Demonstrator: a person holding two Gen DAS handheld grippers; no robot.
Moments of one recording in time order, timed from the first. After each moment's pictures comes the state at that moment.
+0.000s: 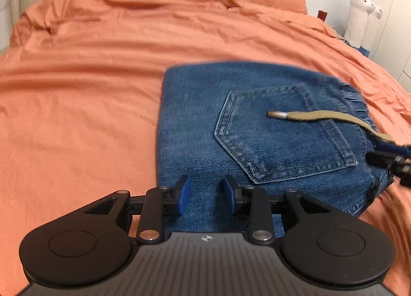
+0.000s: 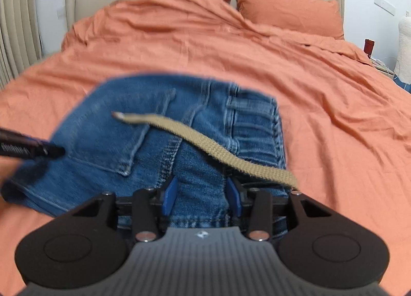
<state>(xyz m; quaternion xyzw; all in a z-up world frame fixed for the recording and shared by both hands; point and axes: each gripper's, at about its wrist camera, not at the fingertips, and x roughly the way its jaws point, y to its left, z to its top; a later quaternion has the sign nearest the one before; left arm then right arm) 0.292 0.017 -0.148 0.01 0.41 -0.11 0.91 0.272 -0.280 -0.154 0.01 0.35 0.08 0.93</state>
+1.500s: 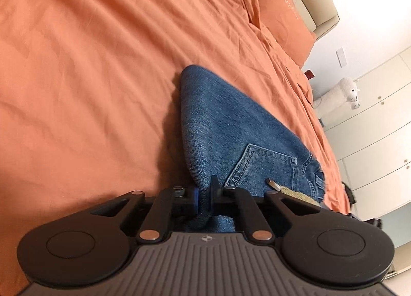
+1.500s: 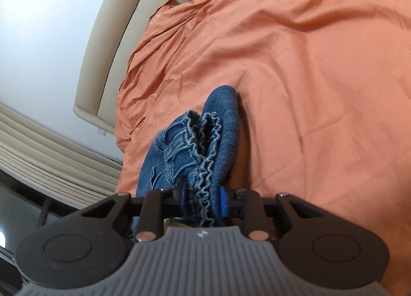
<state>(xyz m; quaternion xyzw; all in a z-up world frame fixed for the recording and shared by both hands) 0.364 0.102 -0.184 -0.30 0.45 -0.19 0.82 0.348 -0.430 -0.219 0.45 0.36 0.19 0.79</state>
